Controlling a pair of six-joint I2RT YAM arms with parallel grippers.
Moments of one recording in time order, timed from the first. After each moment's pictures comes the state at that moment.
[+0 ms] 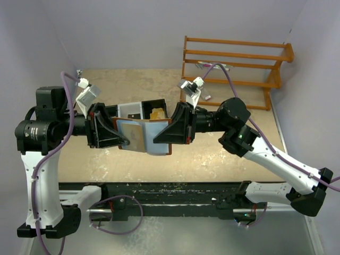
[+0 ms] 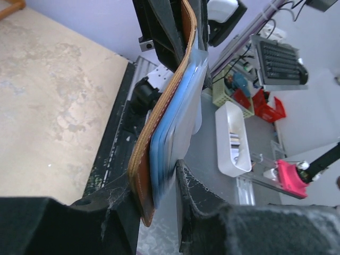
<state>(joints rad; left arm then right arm) -0.03 1.05 1.72 -1.42 1.44 0.24 0.95 1.15 1.24 0.23 -0.75 0.92</state>
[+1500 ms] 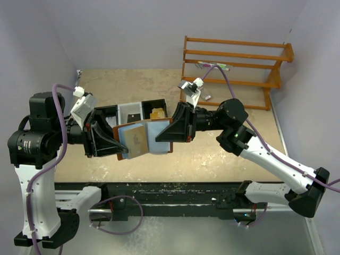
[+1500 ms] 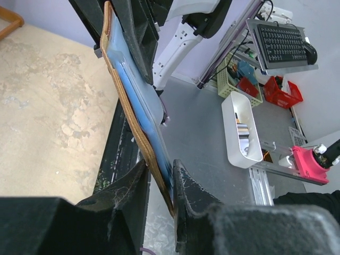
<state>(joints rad) -0.06 1.01 1.75 -1.43 1.47 0.27 0.87 1.16 1.15 0.37 -0.82 0.99</state>
